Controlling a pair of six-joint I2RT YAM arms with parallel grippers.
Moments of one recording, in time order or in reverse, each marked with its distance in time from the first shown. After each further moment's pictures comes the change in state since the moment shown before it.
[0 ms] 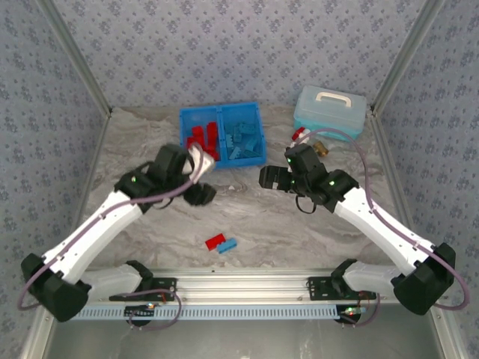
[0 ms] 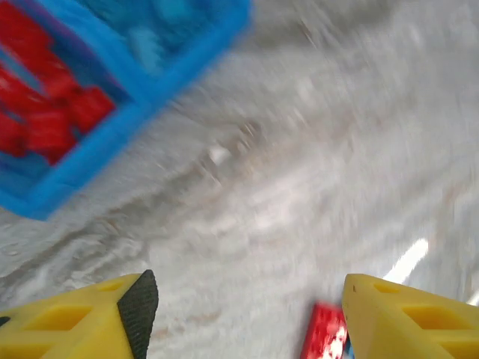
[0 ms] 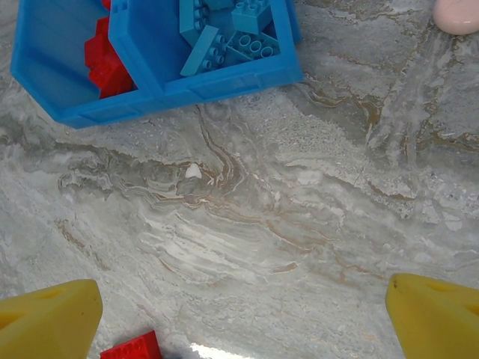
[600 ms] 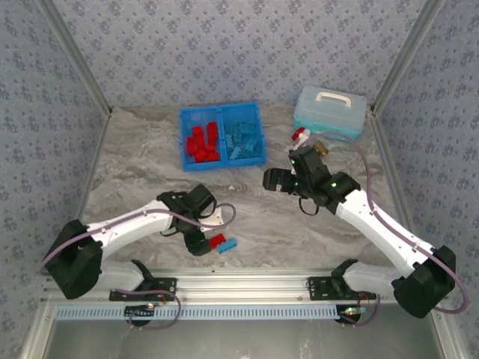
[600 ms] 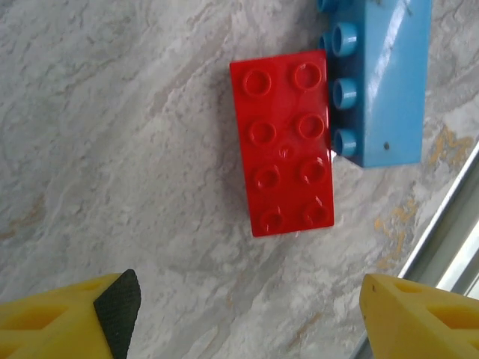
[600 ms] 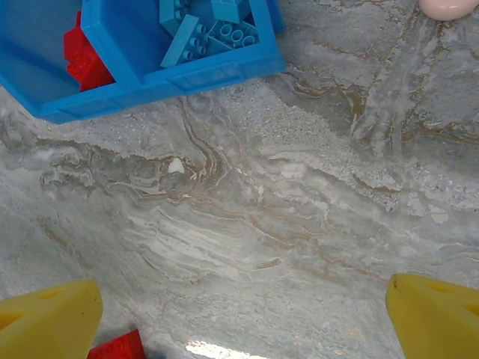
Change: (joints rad) left arm -0.137 0.208 -0.302 -0.027 0.009 0.286; right arm -0.039 -0.029 -0.057 0.015 -0.022 -0.018
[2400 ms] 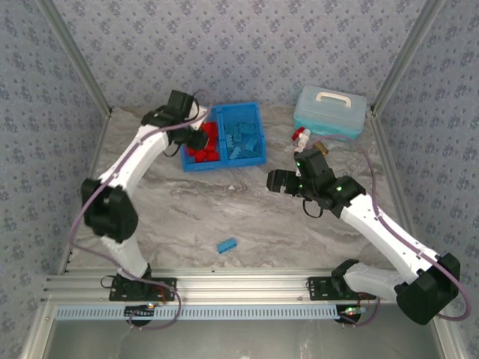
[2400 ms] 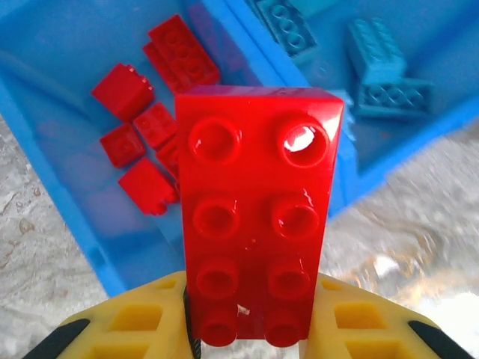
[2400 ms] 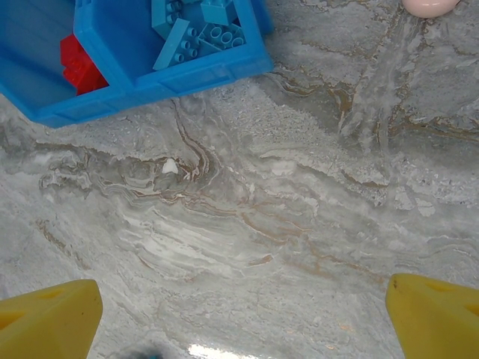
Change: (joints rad) left arm 0.443 0.526 0.990 -0.046 -0.073 -0.312; right arm -0.024 -0.051 -0.038 0.000 -0.010 0.000
